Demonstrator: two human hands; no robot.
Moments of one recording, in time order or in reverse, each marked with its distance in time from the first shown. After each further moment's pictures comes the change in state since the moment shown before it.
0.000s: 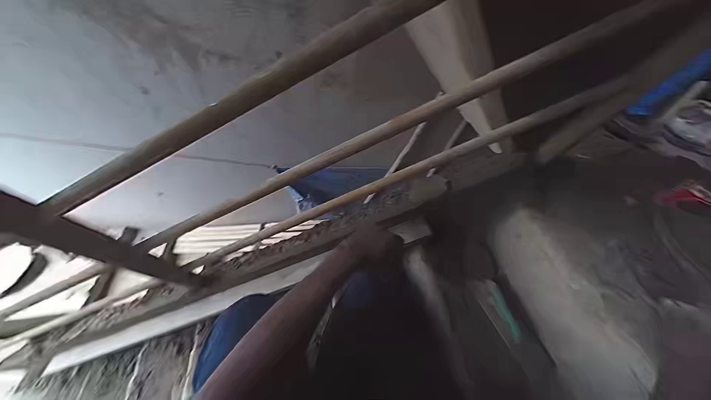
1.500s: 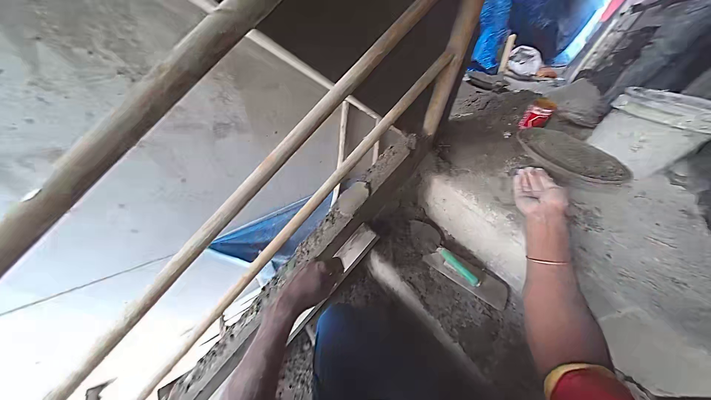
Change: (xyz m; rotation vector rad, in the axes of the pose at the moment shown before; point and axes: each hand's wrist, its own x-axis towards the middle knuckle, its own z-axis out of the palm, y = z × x) left_hand 0.008 -0.017 -0.003 0.010 -0.040 0.021; right_hand 0.052 -0.139 0.010 1.728 0.428 0.815
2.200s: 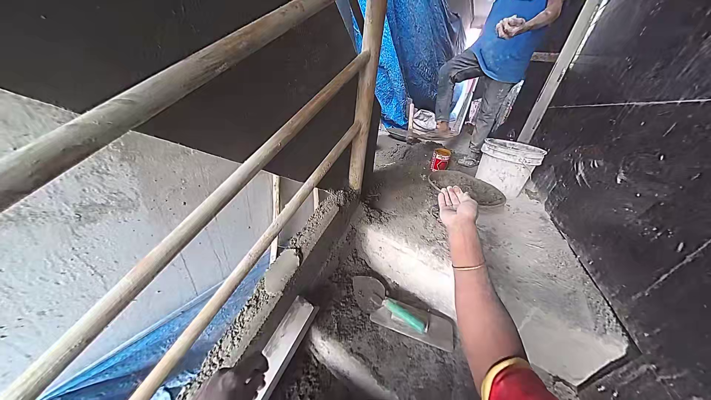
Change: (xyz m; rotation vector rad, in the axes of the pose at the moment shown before) left_hand 0.004 -0.012 0.008 -0.105 0.109 0.077; right_hand 0.002 -0.043 0.061 0.182 0.078 -0.073
